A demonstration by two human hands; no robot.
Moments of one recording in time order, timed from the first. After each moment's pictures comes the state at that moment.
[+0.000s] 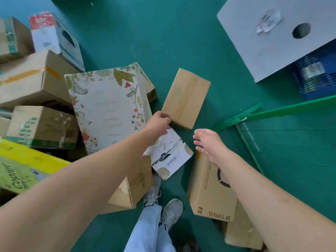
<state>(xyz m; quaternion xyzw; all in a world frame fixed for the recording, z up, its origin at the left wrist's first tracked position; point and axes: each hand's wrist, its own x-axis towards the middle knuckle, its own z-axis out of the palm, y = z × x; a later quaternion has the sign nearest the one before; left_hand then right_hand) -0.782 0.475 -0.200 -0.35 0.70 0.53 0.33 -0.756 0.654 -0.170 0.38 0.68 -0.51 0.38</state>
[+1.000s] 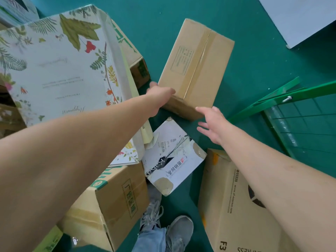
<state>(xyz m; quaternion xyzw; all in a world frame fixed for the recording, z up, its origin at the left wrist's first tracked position) -0.855 0.483 -0.435 -0.39 0.73 0.46 0.33 -0.804 0.664 -0.437 0.42 0.61 -0.57 0.35</state>
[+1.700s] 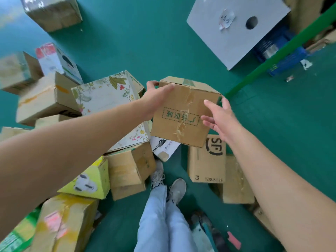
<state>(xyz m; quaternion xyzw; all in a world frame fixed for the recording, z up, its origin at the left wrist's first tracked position) -0.748 0.515 -0.001 -0.28 0.72 0.55 0.31 -0.689 0.724 -0.008 0.37 0.67 -0.61 0.22</state>
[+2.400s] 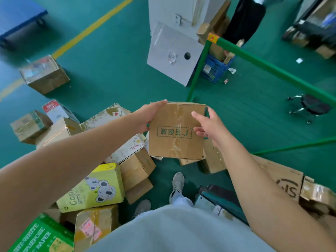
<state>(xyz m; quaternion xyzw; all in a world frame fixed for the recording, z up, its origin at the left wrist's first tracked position) -0.549 0.492 0.300 -0.15 0.72 0.52 0.44 -0.444 0.687 0.292 0.37 0.72 -0.58 0.12</state>
